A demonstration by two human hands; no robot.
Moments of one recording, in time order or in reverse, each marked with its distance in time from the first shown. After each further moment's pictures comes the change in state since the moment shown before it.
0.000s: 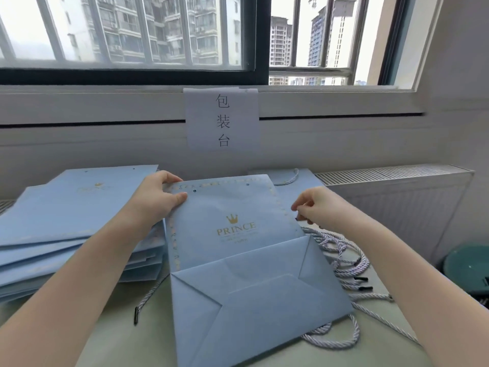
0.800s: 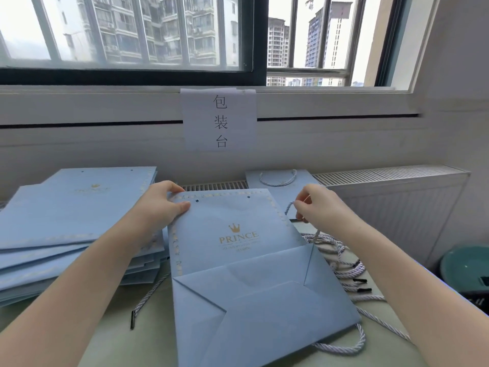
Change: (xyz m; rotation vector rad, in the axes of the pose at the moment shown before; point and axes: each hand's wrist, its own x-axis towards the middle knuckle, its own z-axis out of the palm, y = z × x) left_hand 0.001 -0.005 0.007 0.184 -0.033 -0.005; right_hand 0.004 0.004 0.007 -0.071 0.157 -0.007
